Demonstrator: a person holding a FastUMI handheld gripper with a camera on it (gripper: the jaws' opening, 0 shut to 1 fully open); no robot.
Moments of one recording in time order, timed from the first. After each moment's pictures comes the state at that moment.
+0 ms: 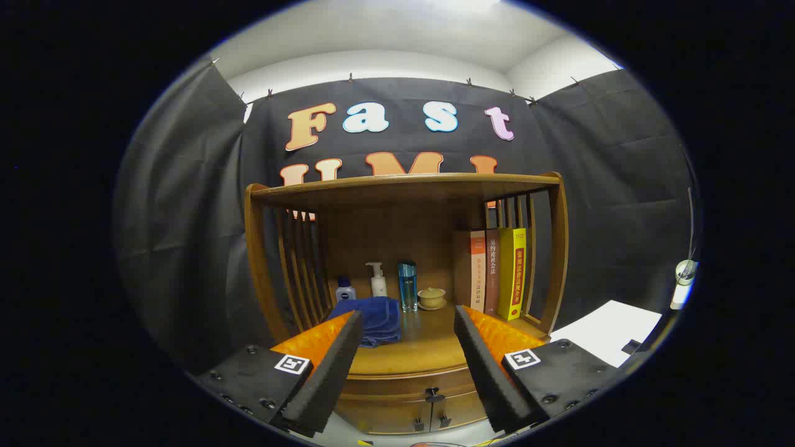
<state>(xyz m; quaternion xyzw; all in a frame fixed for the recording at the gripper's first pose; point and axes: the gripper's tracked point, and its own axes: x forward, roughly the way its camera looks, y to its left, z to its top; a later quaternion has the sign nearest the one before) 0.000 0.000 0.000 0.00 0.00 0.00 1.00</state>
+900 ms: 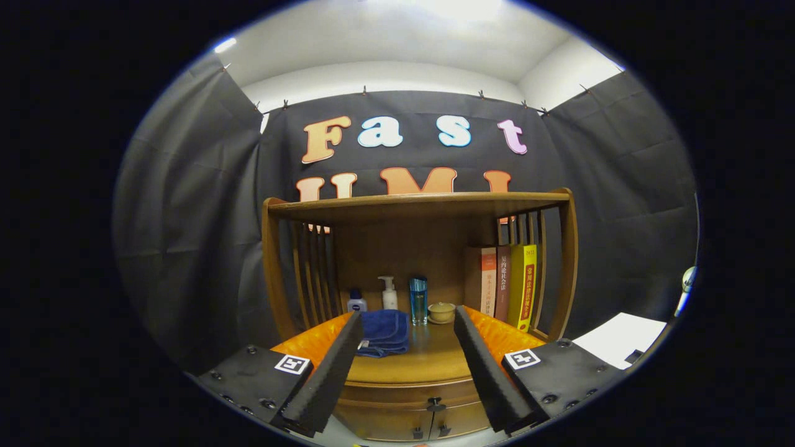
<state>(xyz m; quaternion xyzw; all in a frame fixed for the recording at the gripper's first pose) -0.007 0.006 0.023 -0.01 -0.04 0.04 1.00</state>
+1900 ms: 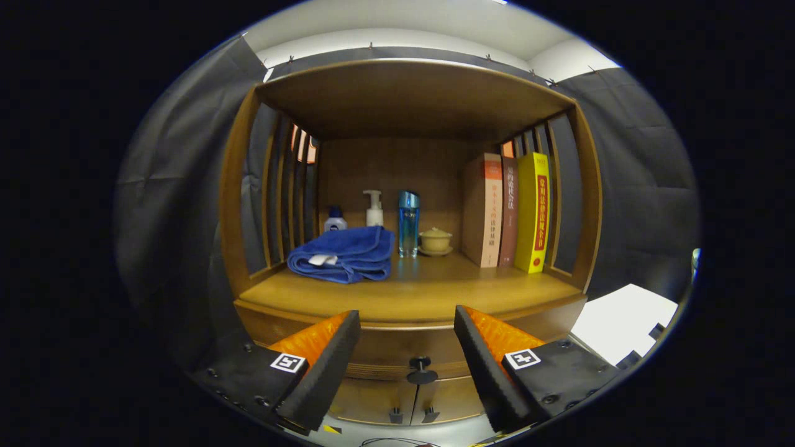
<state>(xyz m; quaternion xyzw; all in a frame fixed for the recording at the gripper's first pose) 0.045 -0.044 -0.229 -0.04 0.06 0.03 1.00</state>
